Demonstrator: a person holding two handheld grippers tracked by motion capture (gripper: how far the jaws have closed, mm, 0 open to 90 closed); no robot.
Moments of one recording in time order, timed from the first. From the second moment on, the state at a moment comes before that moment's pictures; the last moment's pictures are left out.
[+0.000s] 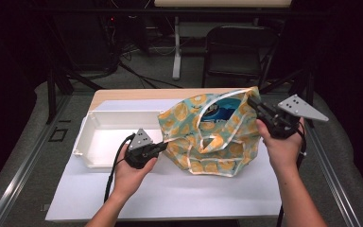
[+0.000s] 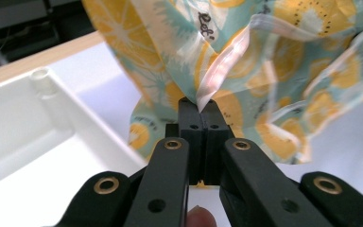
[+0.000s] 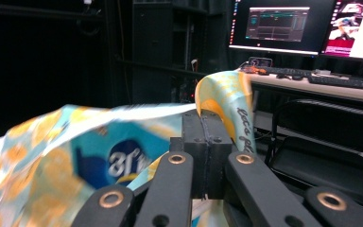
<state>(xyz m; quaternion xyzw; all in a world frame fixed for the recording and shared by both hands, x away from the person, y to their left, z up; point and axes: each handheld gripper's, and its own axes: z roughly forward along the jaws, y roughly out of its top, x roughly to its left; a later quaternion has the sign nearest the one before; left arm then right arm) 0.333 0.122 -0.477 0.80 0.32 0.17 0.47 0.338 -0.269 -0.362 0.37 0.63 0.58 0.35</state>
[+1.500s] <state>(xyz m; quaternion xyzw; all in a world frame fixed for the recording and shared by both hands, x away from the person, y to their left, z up) 0.345 0.107 -0.401 0.75 0.31 0.25 0.53 0.349 -0.265 -0.383 0.38 0.66 0.57 0.31</state>
